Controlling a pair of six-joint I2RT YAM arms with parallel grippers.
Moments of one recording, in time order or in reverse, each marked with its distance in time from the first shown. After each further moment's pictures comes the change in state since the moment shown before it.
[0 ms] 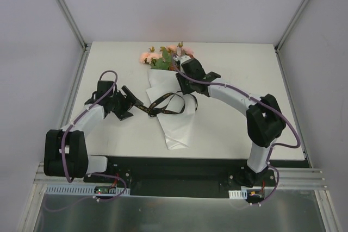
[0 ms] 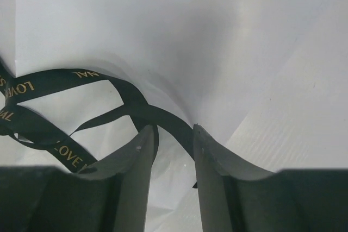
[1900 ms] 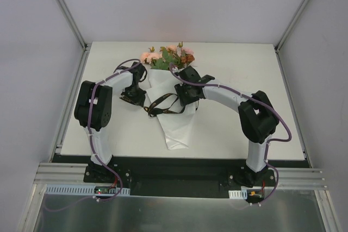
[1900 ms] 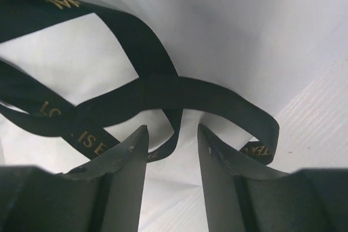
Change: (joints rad) left arm -0.220 0.676 0.643 -0.579 -0.524 -0.393; right arm 0.014 0.068 -0.004 -0.183 -0.104 0.089
